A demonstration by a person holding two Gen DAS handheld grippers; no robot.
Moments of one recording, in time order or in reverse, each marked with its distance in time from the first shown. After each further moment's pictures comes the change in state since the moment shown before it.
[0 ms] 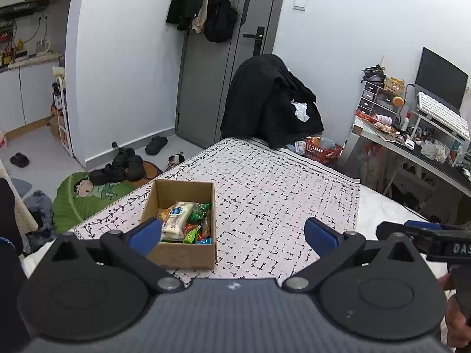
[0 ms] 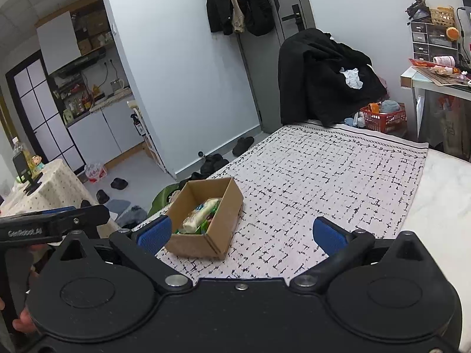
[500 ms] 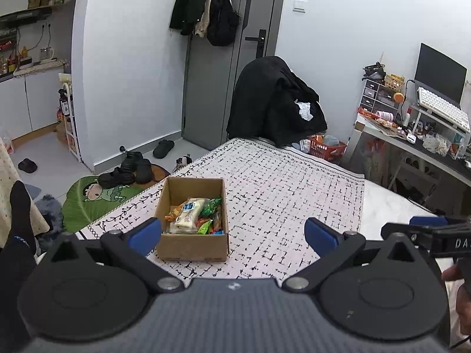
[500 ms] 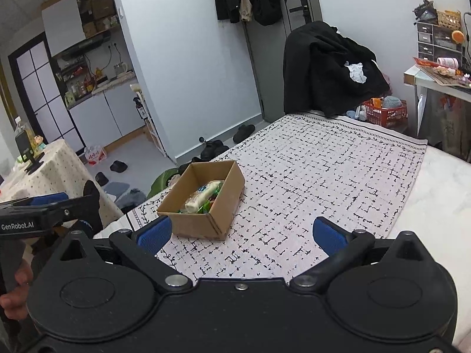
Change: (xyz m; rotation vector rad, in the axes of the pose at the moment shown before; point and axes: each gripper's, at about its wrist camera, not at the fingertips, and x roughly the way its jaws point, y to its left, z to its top) left arm -0.019 0.010 -0.016 0.023 -0.005 0.025; right arm -0.014 0.015 -0.011 -0.053 0.046 -0.012
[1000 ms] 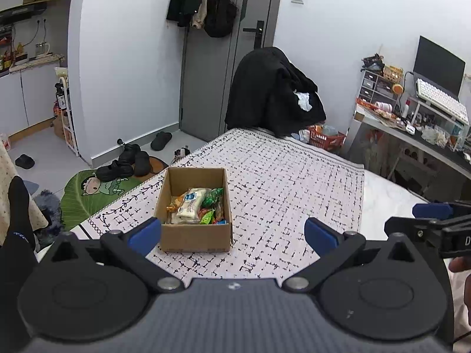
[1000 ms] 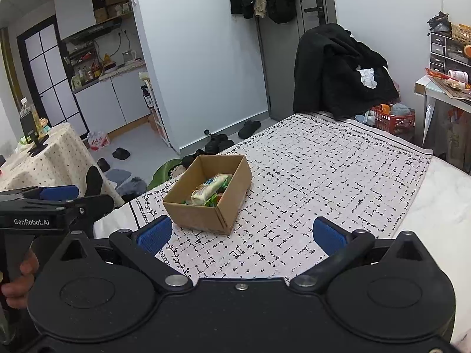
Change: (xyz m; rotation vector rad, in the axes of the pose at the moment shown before) left arm 0.004 0.009 -0.007 0.014 0.037 -0.013; right arm 0.000 0.021 -0.002 -0.063 0.024 0.003
